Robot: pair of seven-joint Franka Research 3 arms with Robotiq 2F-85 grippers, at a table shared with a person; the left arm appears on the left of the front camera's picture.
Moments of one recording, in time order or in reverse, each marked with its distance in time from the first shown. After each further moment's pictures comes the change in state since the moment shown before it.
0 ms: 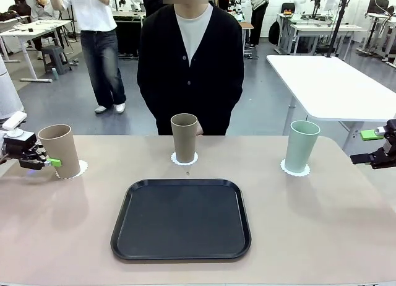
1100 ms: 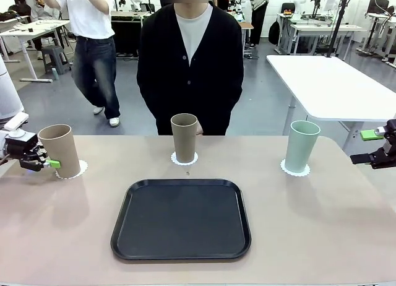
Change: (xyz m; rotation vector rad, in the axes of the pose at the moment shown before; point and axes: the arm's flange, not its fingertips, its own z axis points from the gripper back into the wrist) left arm -0.004 0.003 -0.001 -0.014 0.009 0.001; right arm 0.000 0.000 0.000 0.000 0.000 0.000
